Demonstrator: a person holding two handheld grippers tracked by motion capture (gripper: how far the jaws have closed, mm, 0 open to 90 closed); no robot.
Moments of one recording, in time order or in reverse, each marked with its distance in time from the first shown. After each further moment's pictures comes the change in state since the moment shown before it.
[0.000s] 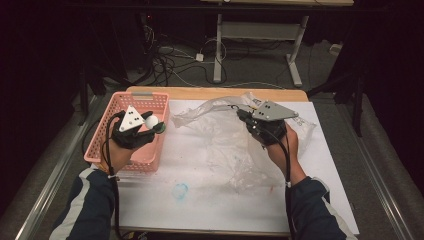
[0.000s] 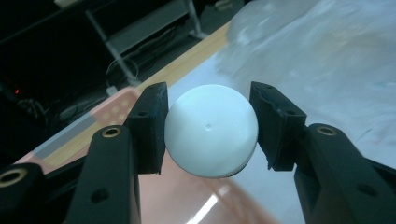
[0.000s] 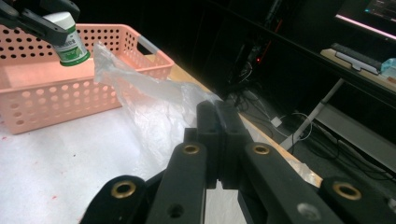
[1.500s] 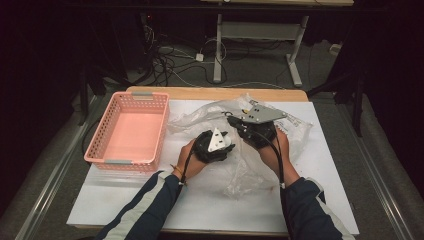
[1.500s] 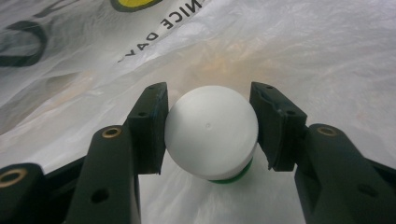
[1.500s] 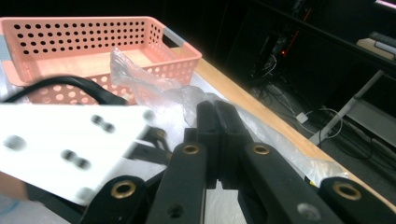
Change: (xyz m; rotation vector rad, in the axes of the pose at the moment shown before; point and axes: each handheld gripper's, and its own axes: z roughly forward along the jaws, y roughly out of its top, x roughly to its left) left arm -0.134 0.022 0.163 -0.017 -0.211 0.151; right arm 0.012 -0.004 0.018 0.034 0.090 0.022
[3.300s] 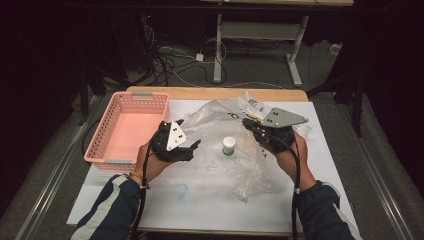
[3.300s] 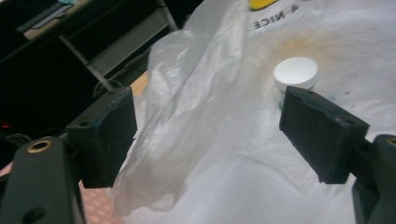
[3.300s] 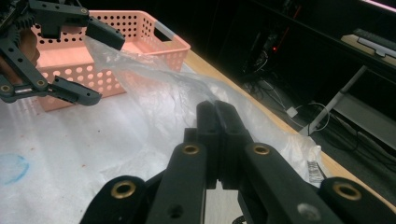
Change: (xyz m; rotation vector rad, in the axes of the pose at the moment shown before) left arm 0.037 -0.013 -0.122 0.041 0.225 -0.047; right arm -0.011 -0.008 -0.040 0.006 -0.031 -0.001
